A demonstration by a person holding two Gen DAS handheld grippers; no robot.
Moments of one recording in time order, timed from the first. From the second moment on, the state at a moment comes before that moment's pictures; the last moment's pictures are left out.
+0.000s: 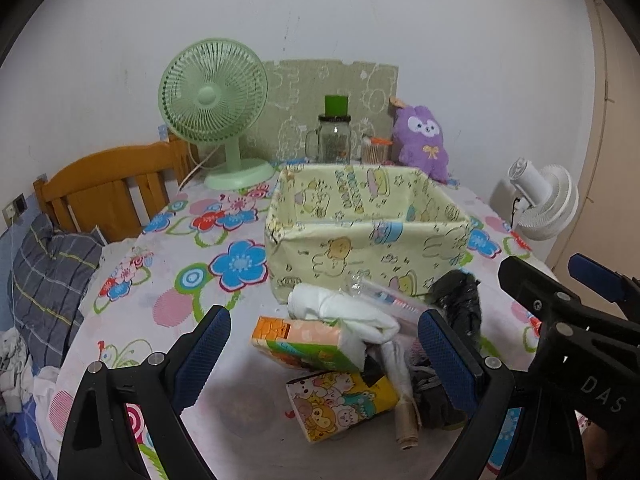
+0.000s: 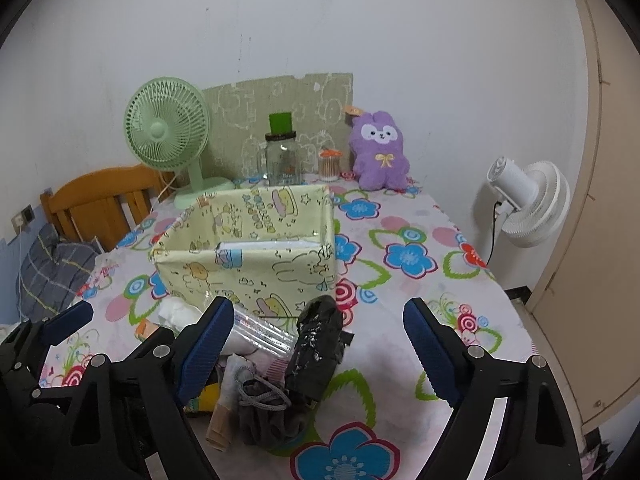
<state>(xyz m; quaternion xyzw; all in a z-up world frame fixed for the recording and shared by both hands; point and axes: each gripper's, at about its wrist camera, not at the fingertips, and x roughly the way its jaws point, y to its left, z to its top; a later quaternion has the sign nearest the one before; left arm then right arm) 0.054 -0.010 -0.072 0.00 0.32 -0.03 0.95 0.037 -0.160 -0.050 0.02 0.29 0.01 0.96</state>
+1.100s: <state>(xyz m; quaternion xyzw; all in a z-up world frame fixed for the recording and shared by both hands) 0.096 0.004 -0.125 -0.01 0.39 -0.04 0.92 0.088 -0.132 -0.101 0.00 0.37 0.03 0.93</state>
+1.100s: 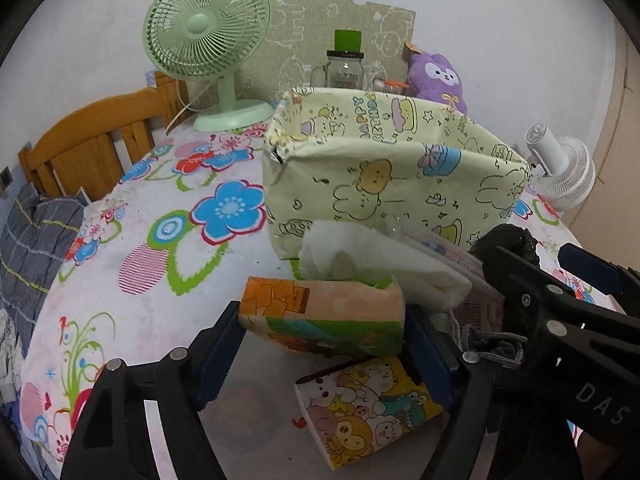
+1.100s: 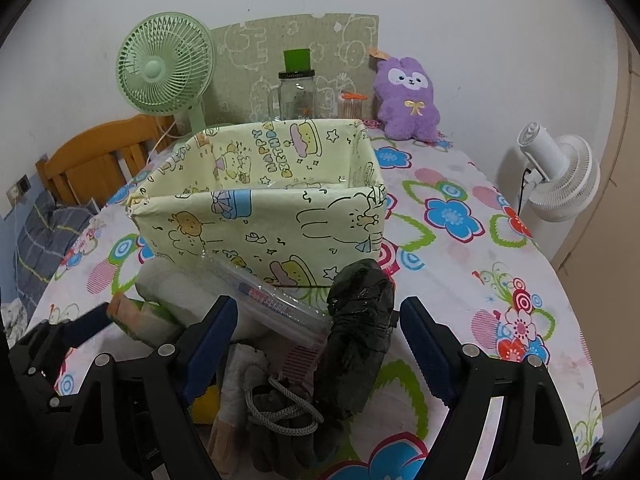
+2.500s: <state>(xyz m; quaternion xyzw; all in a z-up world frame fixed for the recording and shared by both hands) 0.082 -0.033 -0.098 0.04 0.35 -0.03 0.93 0.084 -0.165 -0.101 0.06 0.38 0.03 0.92</state>
